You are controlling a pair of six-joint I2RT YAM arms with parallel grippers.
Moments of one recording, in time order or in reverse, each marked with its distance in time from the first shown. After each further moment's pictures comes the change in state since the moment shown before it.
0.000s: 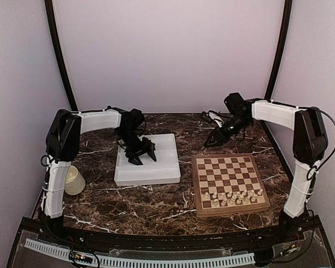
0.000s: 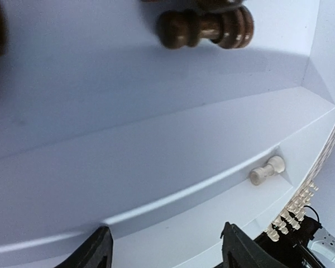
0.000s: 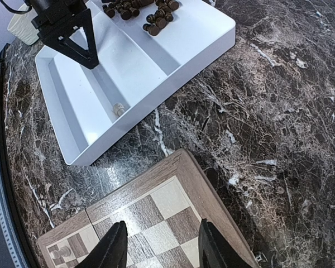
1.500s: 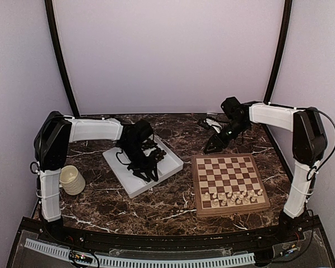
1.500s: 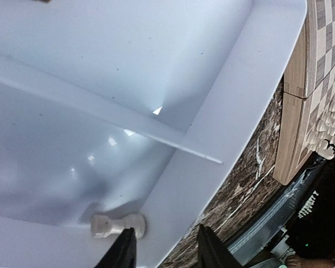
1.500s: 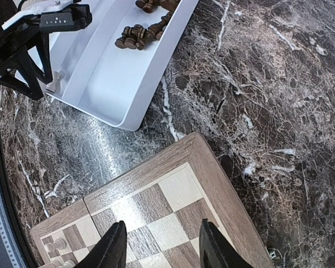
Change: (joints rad) left arm -0.171 -0.195 -0.282 0.090 0.019 0.233; right arm 0.032 -0.002 -0.040 -0.018 0.042 -0.042
